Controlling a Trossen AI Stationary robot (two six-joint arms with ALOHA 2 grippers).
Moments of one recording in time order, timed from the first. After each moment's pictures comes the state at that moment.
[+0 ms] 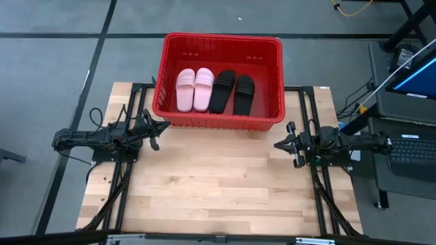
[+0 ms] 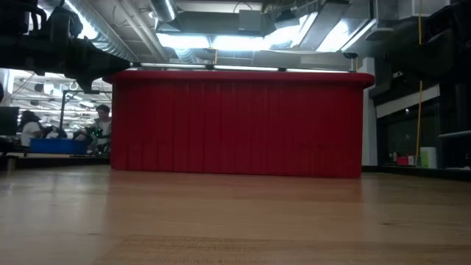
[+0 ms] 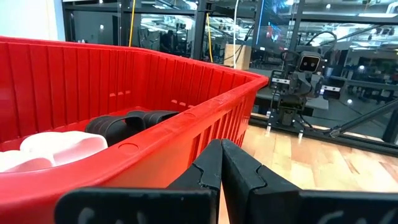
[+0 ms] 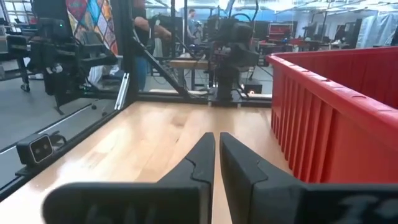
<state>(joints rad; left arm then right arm) 0.02 0.00 0.01 0.07 -0.40 -0.09 0.06 0.00 0.01 0.04 -0.06 -0.01</state>
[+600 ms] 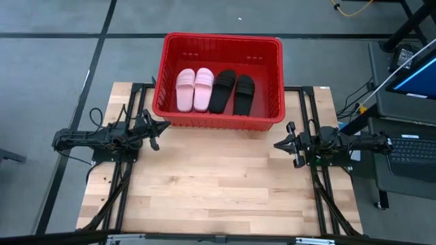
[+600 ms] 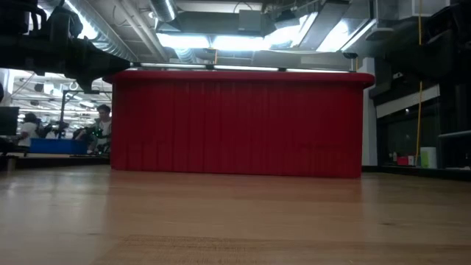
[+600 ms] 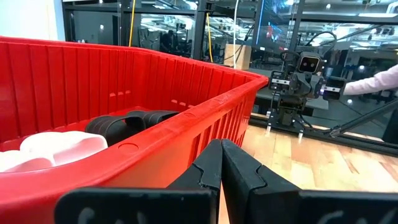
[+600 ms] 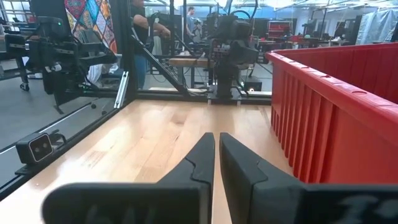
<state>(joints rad) 0.01 0.00 0.01 0.07 -0.40 -0.09 0.06 0.00 0.01 0.03 -0.05 0.00</state>
